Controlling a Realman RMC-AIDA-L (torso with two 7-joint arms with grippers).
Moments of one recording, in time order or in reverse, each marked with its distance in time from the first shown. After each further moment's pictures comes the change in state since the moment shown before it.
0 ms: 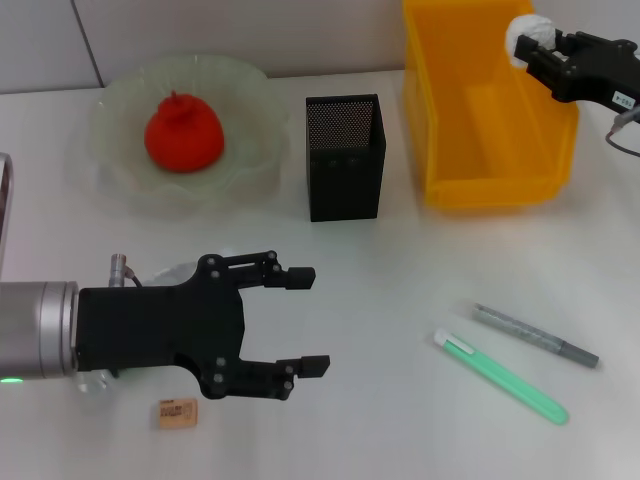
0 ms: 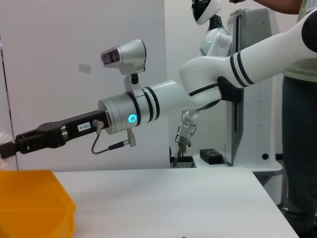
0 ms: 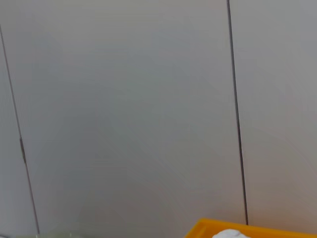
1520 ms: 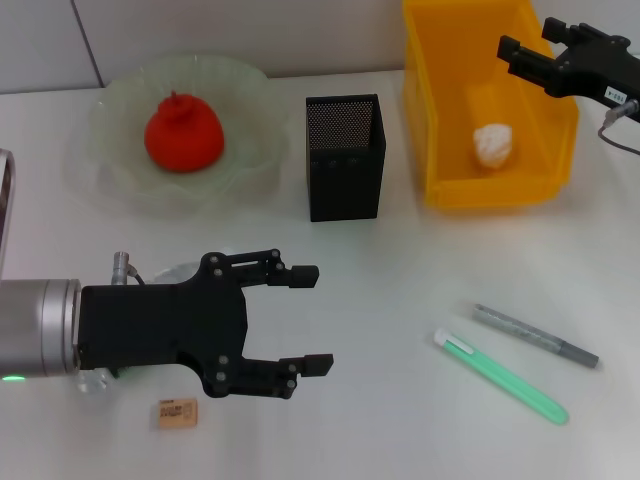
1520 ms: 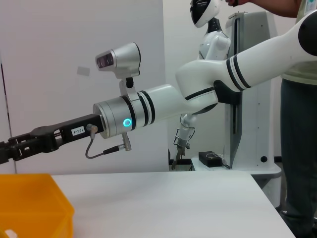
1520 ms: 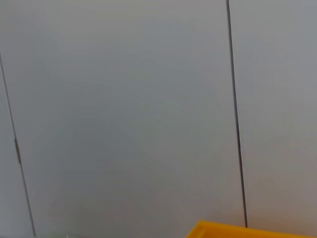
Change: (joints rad) left arm -0.003 0.000 0.011 0.000 -0.012 0.001 -0.005; right arm 0.020 0.003 0.002 0.018 0.005 0.025 -0.012
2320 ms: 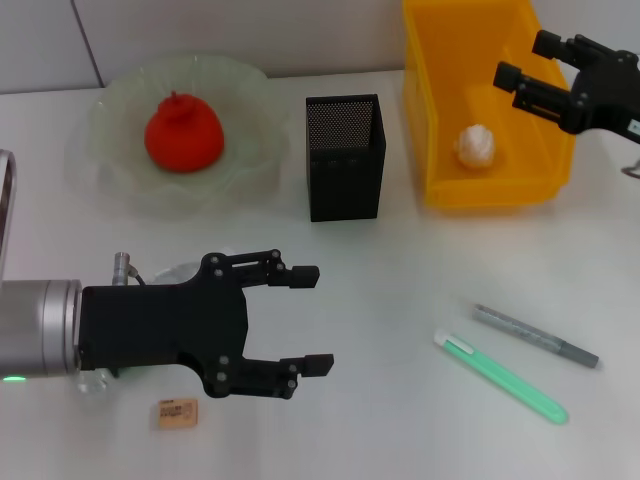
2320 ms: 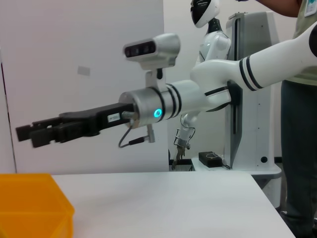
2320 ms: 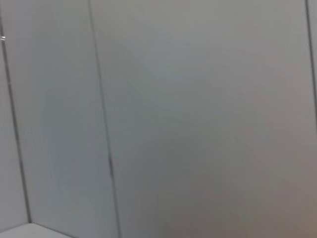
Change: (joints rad) left arm 0.000 -0.001 0.002 -0.001 -0.001 -0.002 -0.002; right arm -0.104 0.000 0.011 -0.097 0.001 -0.318 -0.011
